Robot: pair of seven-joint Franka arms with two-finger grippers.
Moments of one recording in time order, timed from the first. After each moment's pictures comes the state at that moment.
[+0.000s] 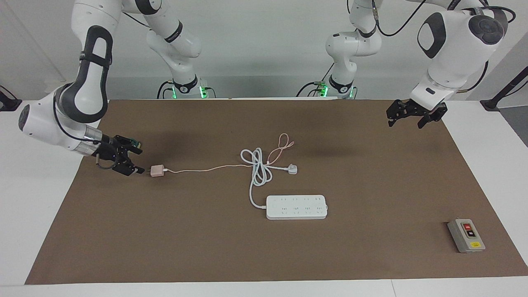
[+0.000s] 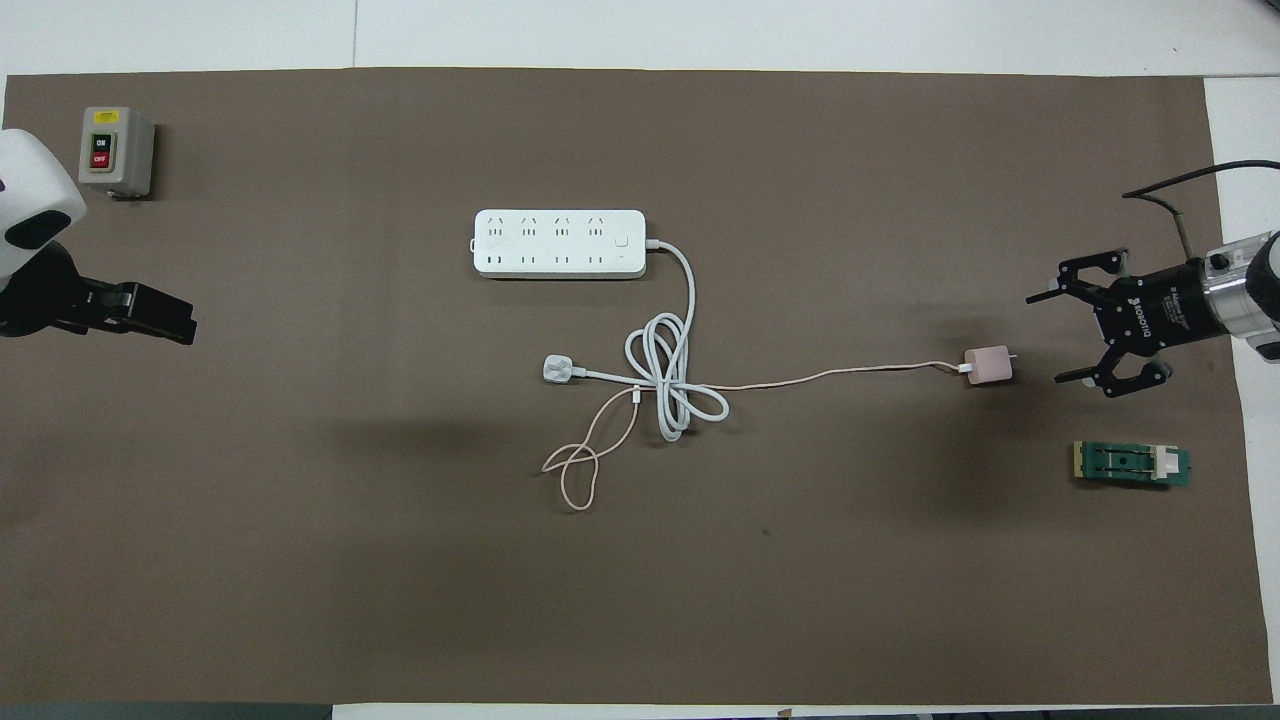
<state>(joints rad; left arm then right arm) -0.02 0.01 -0.05 -1.69 0.01 1.62 0.11 -0.34 0.33 0.02 -1.85 0.52 1.81 0.76</state>
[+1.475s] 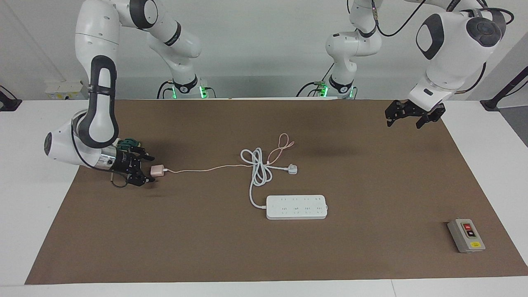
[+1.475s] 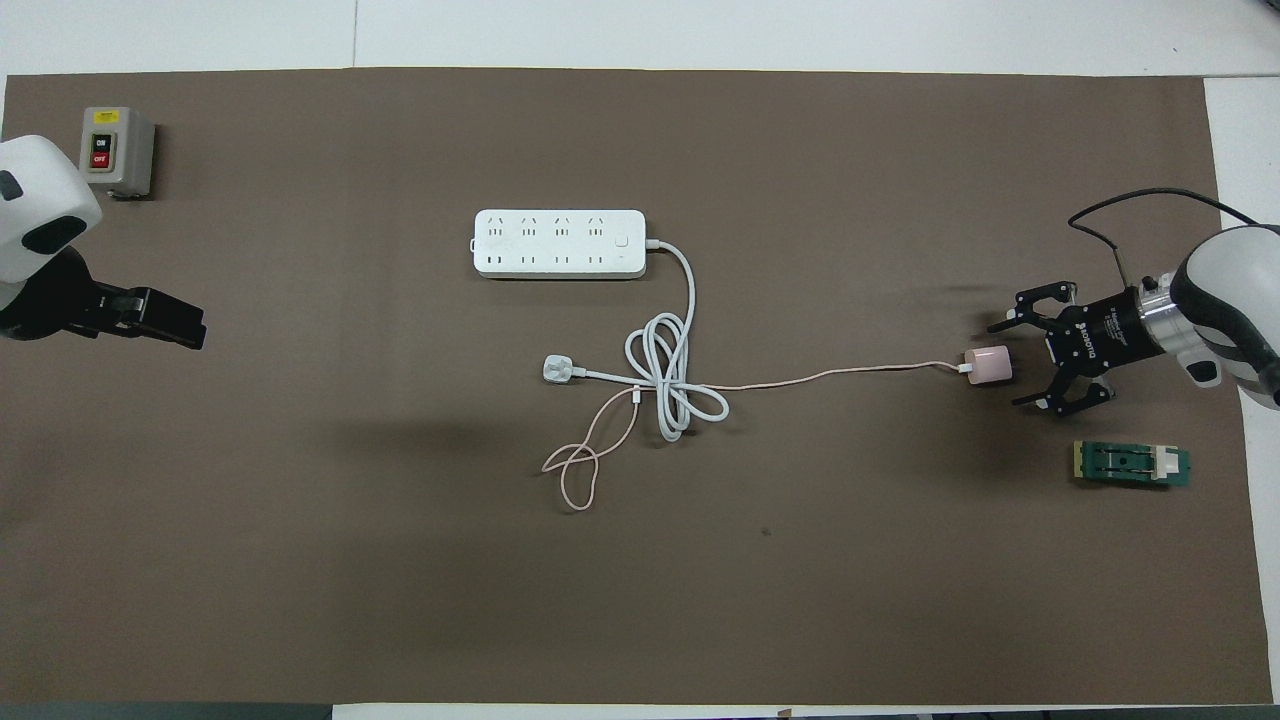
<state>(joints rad) -0.02 0.01 -0.05 -1.70 0.01 1.62 0.11 -0.33 0.43 0.02 -1.90 0.53 1.87 0.84</state>
